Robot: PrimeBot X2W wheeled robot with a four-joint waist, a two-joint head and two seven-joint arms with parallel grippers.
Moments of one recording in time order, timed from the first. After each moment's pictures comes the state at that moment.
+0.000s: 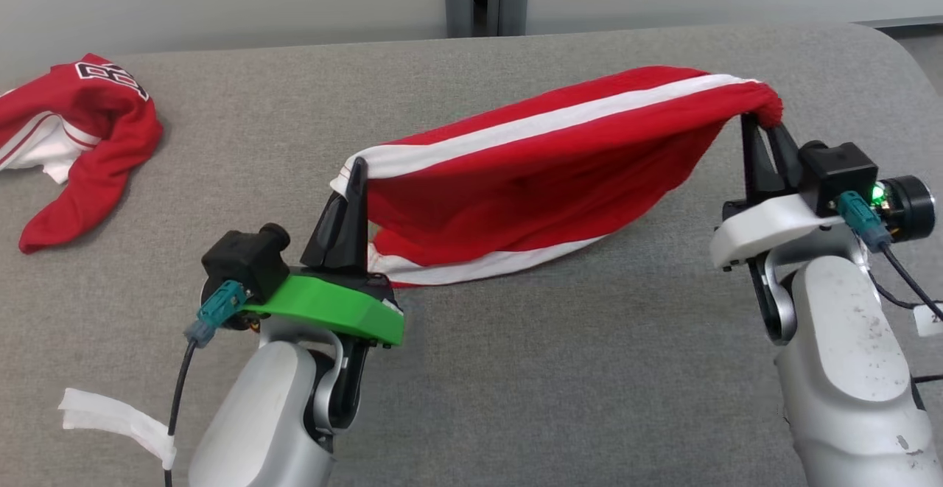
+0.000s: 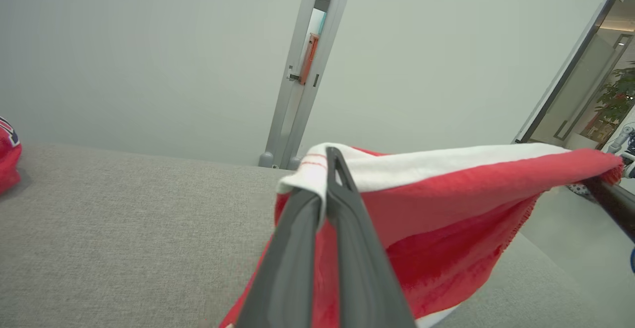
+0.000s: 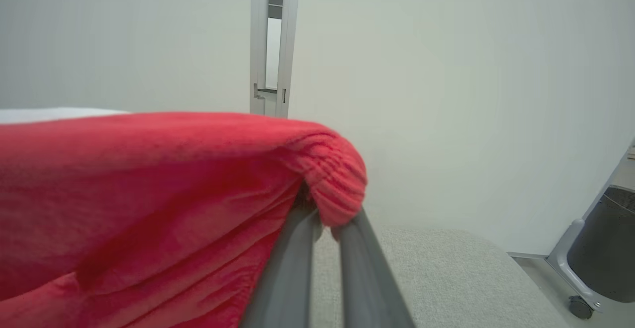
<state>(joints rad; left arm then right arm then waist) -0.39 0.08 -0.39 0.28 -0.56 0.00 -0.26 -0.51 -0.05 -0.08 0.44 -0.12 0.13 -0.26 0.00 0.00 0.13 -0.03</state>
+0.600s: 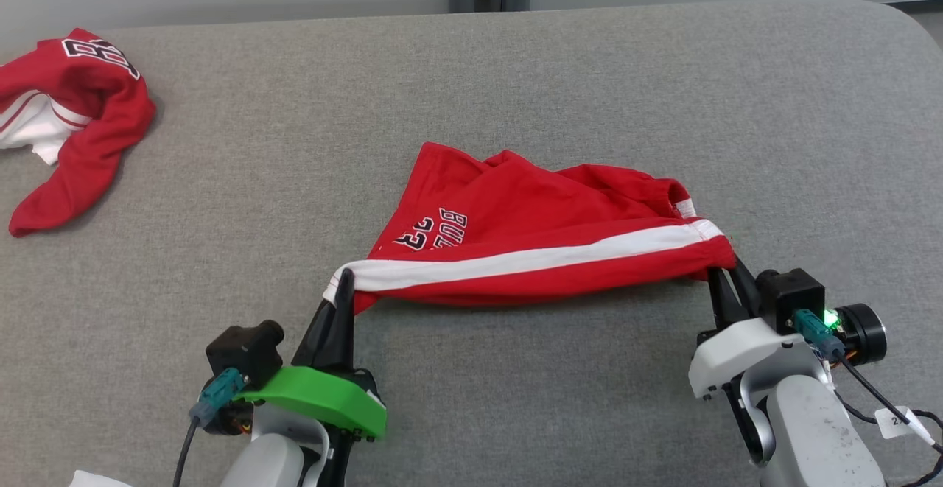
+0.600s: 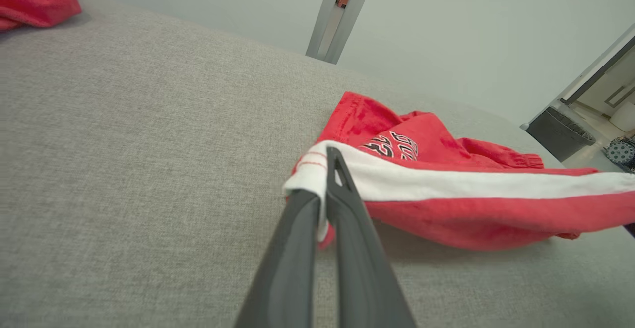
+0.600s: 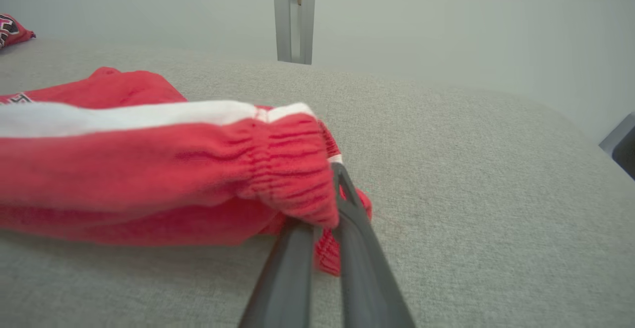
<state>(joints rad) -0.21 0.11 -0.39 0.33 -0.60 0.00 -0.26 -0.26 -0.05 -0.01 0.46 -0.06 0.13 -0.26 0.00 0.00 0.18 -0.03</state>
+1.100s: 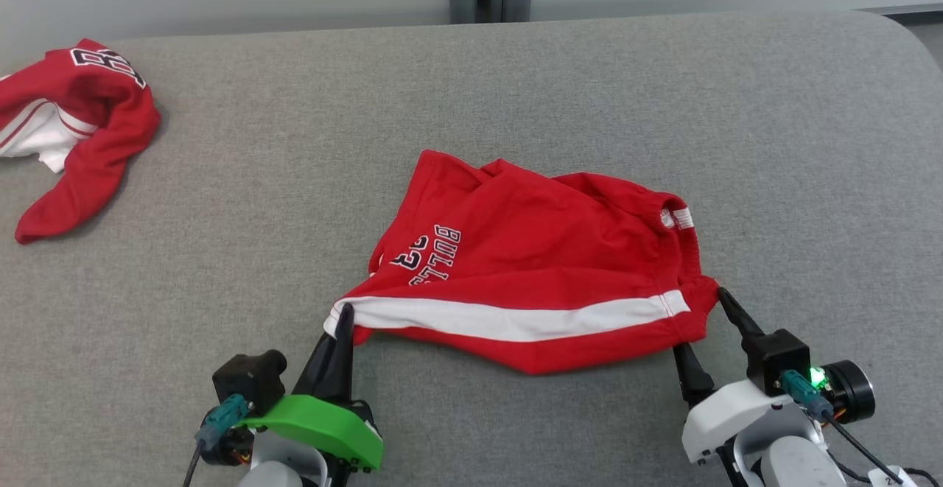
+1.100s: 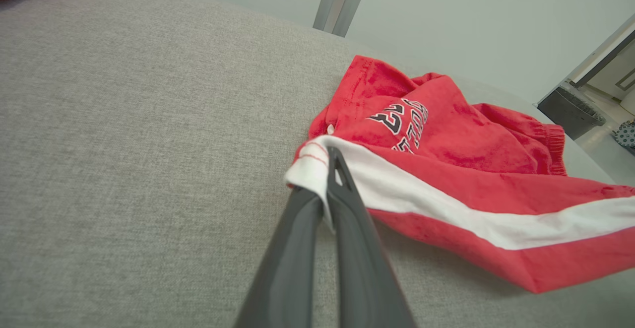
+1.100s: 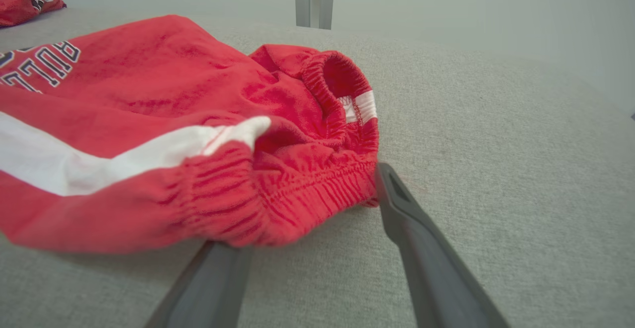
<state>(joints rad) -0.17 0.10 -0.37 0.40 -0.56 -0.04 -0.26 -0.12 -0.05 0.05 0.40 -0.05 0.13 -0.26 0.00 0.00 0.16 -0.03</state>
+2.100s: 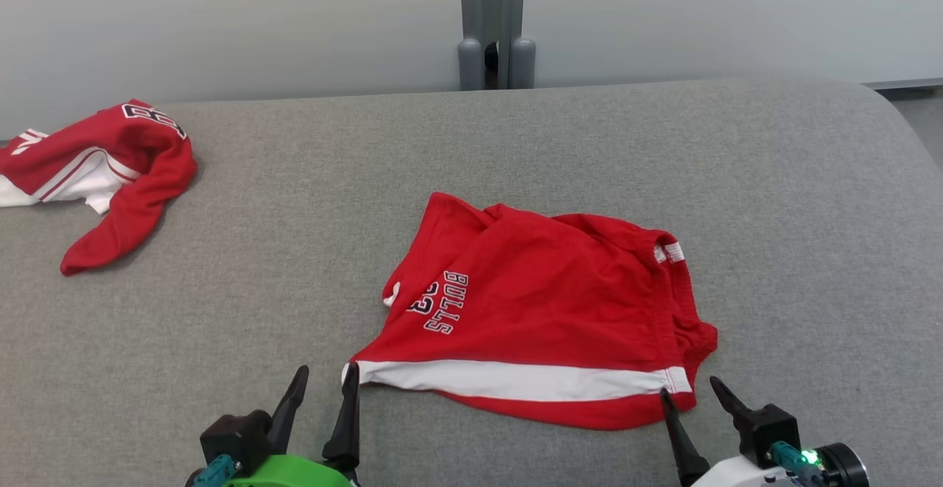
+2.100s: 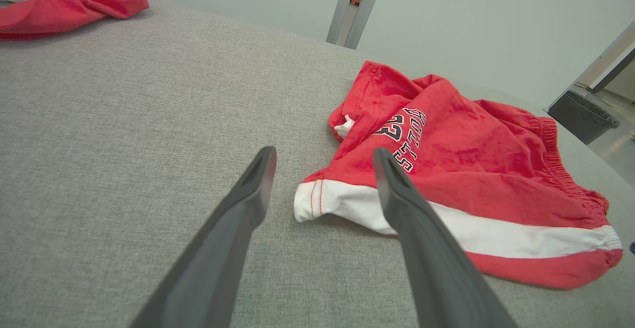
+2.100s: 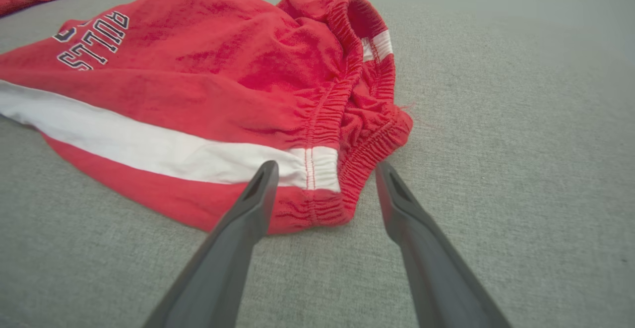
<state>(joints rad) -0.02 0.10 -0.29 0.38 -0.49 -0.07 -0.26 0.06 -0.05 0.08 0.38 -0.02 0.13 -0.22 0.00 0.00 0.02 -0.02</state>
